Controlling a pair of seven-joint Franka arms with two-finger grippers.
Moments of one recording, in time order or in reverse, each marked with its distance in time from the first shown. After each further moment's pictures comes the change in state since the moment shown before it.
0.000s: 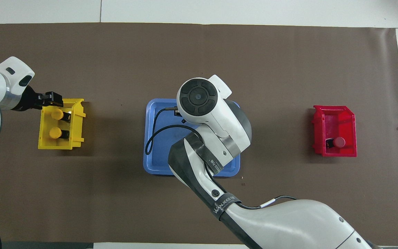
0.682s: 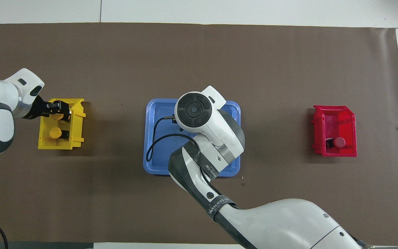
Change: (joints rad) left arm 0.002 0.002 0.002 -0.097 0.000 0.081 0.000; right arm 0.015 0.006 -0.002 -0.070 -0.001 0.085 0.007
